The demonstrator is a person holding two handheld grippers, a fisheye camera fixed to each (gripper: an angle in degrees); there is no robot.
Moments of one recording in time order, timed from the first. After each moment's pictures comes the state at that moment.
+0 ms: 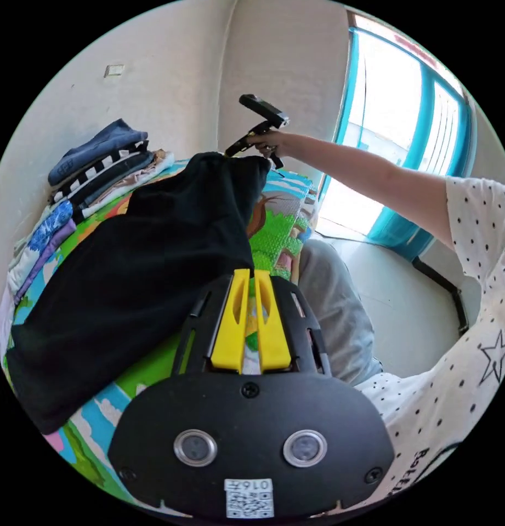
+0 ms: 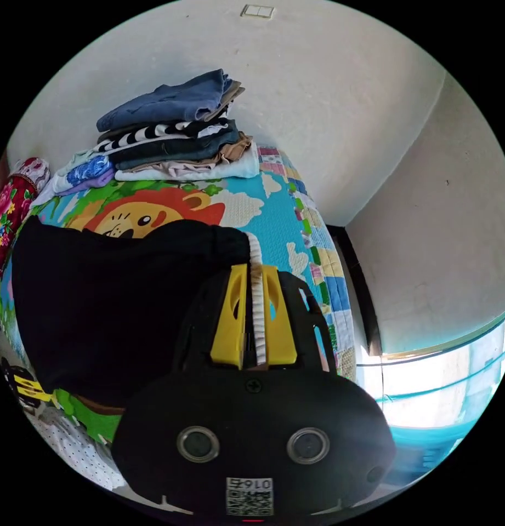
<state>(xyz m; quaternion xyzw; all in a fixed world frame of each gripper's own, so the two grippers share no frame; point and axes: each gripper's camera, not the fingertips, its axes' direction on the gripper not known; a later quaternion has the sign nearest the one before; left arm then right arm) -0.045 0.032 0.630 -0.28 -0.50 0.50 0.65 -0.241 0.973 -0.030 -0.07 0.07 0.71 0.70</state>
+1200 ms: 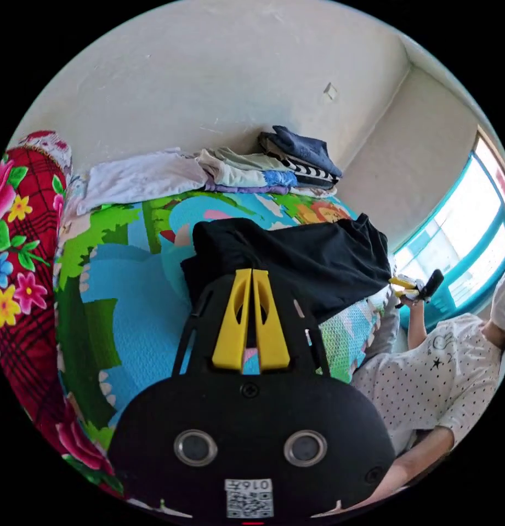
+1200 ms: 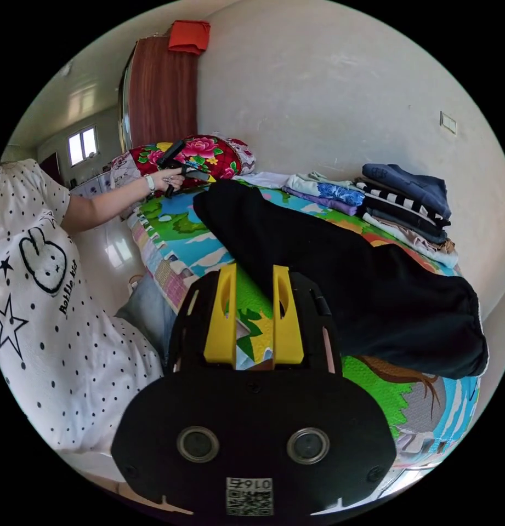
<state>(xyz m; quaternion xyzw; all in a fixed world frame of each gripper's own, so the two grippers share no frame) 0.021 -0.223 0.114 -0.13 -0.59 0.33 0.73 -0.313 0.610 -0.315 0.28 -0.06 0.49 0.82</state>
